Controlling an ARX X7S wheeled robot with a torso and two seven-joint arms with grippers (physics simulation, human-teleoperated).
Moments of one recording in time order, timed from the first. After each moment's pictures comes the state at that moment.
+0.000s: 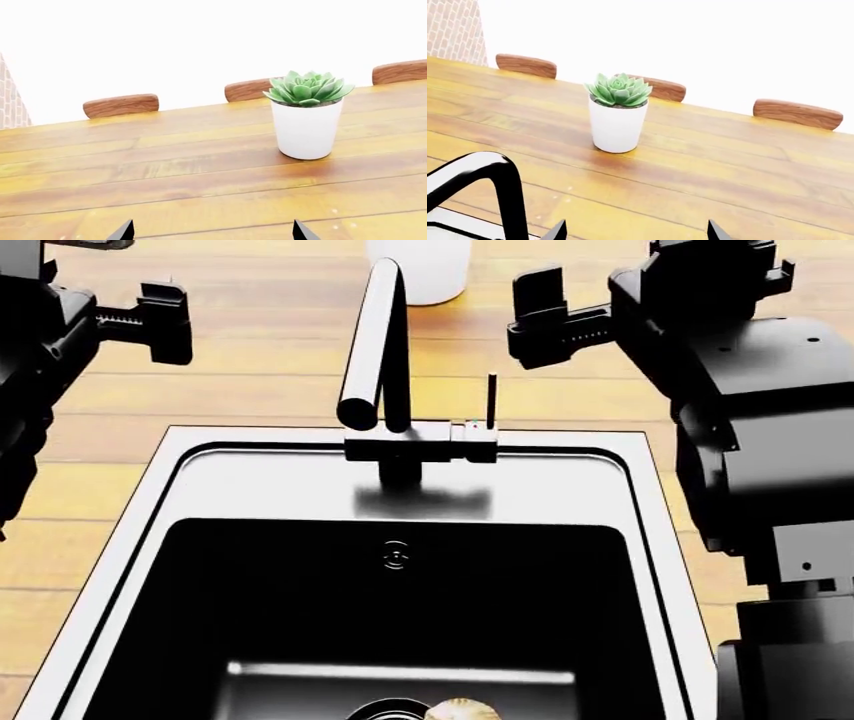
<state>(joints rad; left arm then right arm) -1.48 -0.12 0.12 -1.31 -0.01 -0.19 0.11 1.35 0.29 -0.33 0.59 0.34 0.76 -0.21</state>
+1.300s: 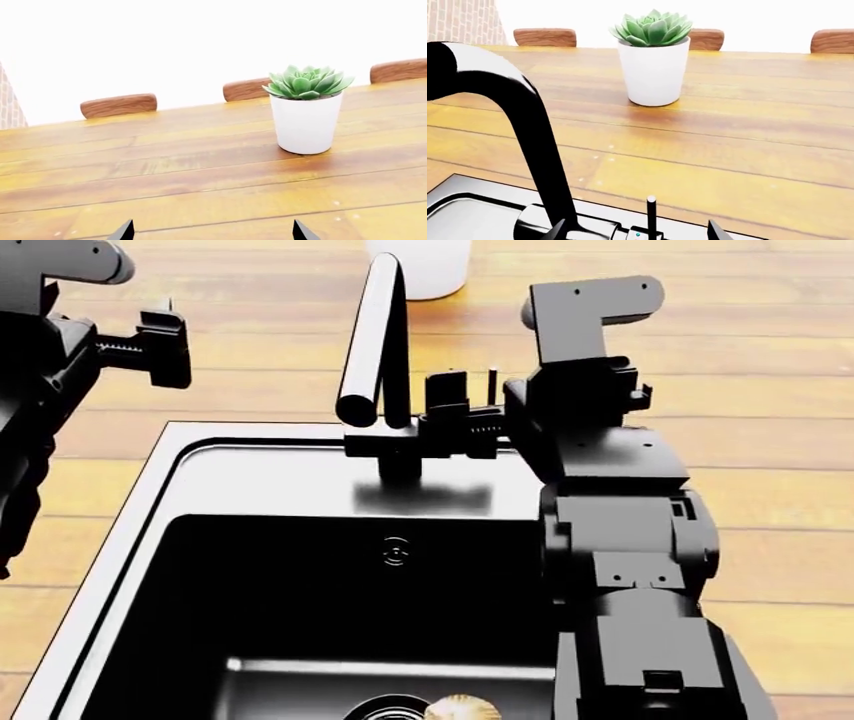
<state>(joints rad) -1.42 -0.13 0.11 -1.31 -0.01 -0.10 0.13 1.39 0.02 -0.03 1.31 0.02 0.27 -0.29</state>
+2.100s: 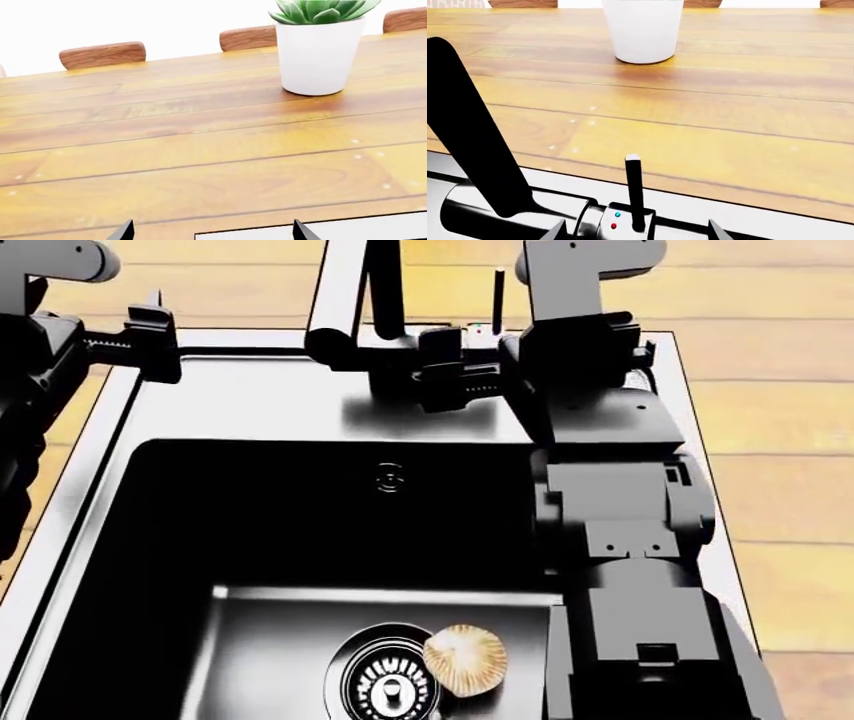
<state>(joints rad) -1.41 -0.15 0.09 -1.31 -0.01 -0.06 0.14 1.44 0.01 -0.05 1.31 0.02 0.26 -0.24</state>
